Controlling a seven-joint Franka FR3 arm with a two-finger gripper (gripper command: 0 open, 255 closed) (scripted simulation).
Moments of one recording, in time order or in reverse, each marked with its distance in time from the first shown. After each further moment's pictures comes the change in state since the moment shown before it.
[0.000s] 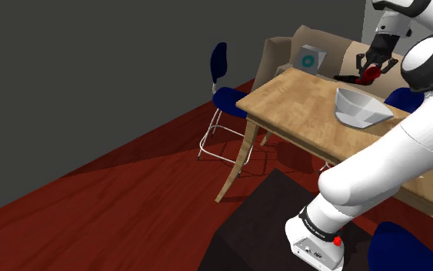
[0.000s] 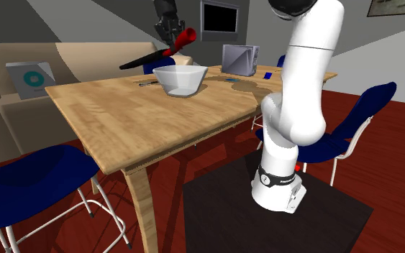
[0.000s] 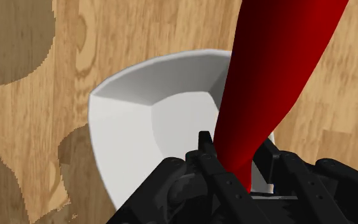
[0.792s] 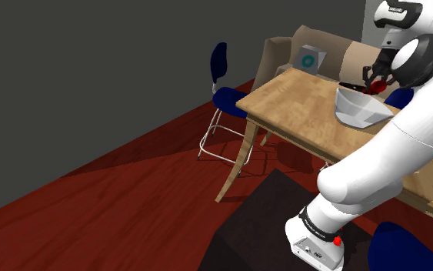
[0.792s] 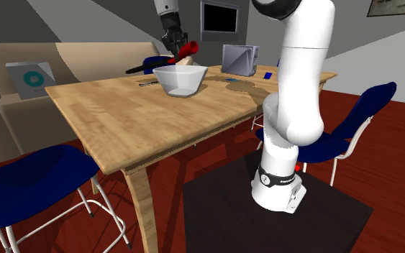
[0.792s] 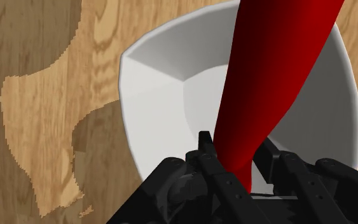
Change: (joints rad) arm -0.068 0.090 -0.093 -0.022 0.019 0.117 -0.148
